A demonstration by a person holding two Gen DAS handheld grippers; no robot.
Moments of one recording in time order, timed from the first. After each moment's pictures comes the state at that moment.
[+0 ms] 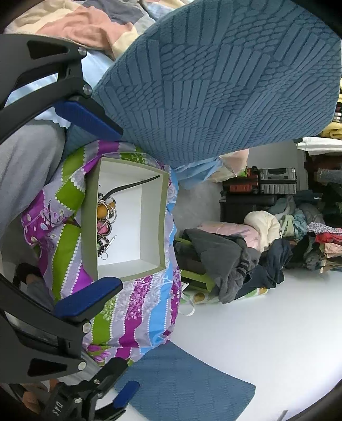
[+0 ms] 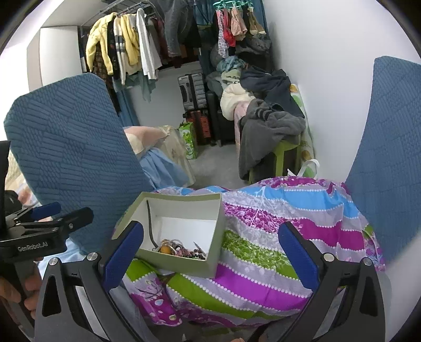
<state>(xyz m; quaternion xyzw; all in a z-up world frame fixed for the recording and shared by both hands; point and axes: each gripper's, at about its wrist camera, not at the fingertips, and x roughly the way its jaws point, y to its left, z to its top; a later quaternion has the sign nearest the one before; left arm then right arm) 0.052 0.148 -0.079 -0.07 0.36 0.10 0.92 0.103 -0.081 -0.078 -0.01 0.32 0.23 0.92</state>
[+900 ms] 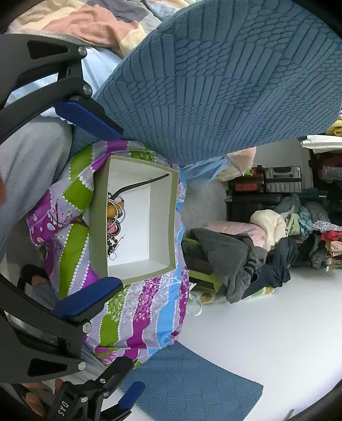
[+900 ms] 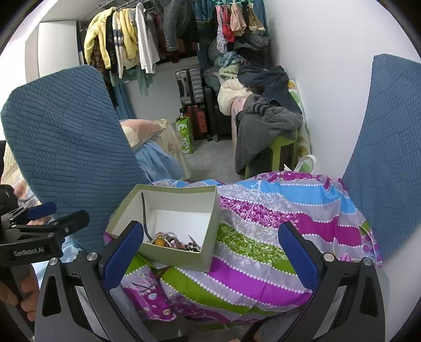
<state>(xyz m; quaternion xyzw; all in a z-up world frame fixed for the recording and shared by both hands) 0.051 0.142 -0.094 -0.07 0.38 0.10 0.92 0.101 -0.082 -0.088 -0.01 0.33 0.22 0.92</state>
